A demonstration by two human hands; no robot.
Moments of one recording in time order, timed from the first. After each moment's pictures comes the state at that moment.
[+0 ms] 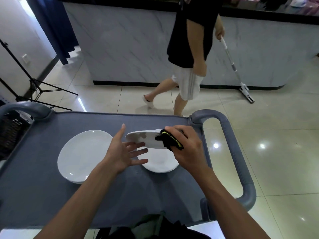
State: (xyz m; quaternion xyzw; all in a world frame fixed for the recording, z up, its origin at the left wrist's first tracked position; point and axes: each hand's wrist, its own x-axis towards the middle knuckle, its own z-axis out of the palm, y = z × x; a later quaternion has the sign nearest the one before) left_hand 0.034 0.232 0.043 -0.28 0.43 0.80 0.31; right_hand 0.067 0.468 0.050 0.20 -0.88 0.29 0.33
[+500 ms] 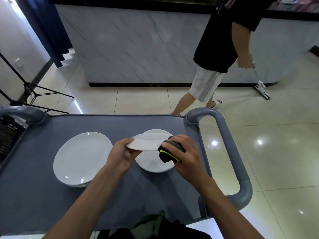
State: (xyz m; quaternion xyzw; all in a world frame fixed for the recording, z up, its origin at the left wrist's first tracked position) left_hand 0.039 0.255 0.038 -0.26 0.41 0.85 0.19; right_hand 0.095 0.483 0.033 0.24 -0.88 0.25 0.32
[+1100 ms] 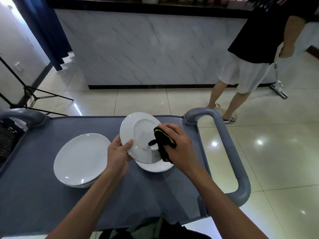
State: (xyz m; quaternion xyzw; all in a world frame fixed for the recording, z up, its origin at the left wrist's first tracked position) left_hand 0.055 0.256 0.034 -0.18 0.56 0.80 0.07; right_hand 0.077 0.461 0.050 0.13 -0.88 0.40 0.22
